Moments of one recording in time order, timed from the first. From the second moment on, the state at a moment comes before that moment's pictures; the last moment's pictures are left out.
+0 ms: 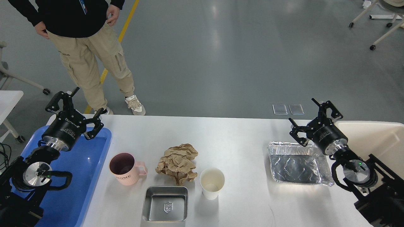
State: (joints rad) left arm -0.31 0.30 -1.30 -0.98 0.30 -0.37 -0.06; right arm 0.39 -0.35 1.11 0.91 -0.01 0.34 0.05
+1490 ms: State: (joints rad) left arm -0.23 0.28 -1.47 -0.97 0.23 -0.40 -0.13; right arm 0.43 -0.34 1.08 0.91 0.00 0.31 0.05
